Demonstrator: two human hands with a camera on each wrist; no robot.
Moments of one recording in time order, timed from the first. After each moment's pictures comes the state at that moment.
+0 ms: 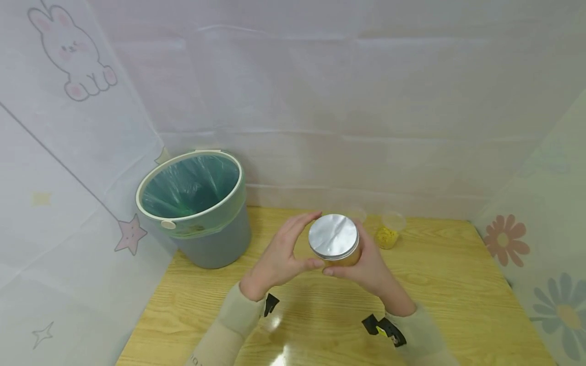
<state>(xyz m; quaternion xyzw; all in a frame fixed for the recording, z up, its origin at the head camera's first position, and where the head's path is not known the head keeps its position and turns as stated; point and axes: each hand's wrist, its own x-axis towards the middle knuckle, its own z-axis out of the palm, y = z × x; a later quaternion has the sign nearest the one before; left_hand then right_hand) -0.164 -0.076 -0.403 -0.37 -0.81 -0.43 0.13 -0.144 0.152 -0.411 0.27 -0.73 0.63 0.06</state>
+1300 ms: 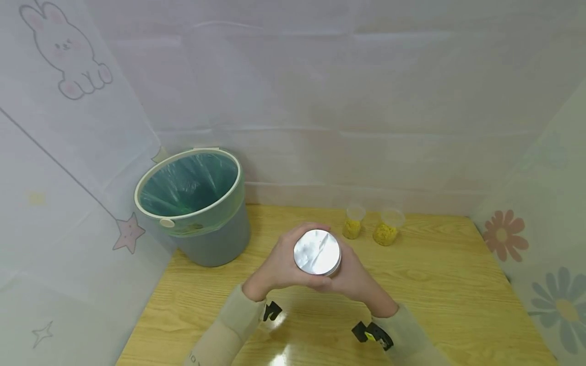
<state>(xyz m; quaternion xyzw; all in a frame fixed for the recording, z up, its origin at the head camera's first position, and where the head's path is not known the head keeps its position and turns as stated) -0.160 -0.070 -0.416 -0.41 -0.70 -0.58 0.04 -0.145 0.126 -0.443 0.34 -0.71 0.62 0.01</state>
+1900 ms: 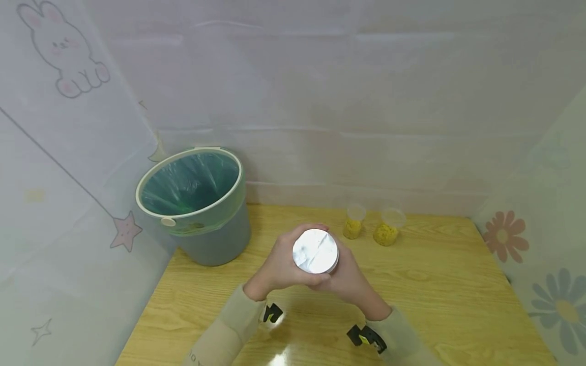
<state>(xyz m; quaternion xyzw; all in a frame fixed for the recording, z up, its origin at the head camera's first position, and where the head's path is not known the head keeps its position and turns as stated) -0.150 -0.068 -0.405 -0.38 -0.71 -0.59 0.07 -0.140 0.114 -0.450 0.31 -0.73 0.60 0.08</state>
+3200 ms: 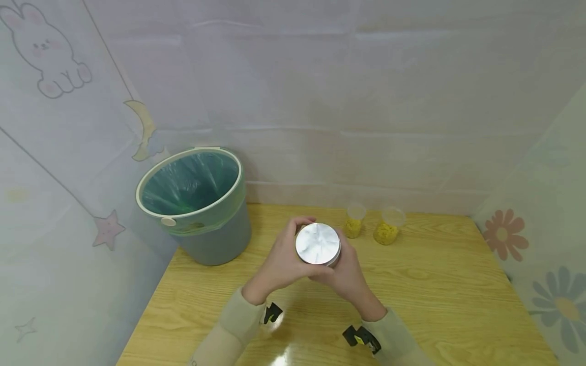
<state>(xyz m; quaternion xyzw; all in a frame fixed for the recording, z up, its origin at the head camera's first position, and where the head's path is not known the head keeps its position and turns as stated) -0.152 -0.070 -0.417 -0.28 -0.78 -0.55 0.04 -0.142 0.112 -0.460 0.25 -0.75 0.60 0.13</state>
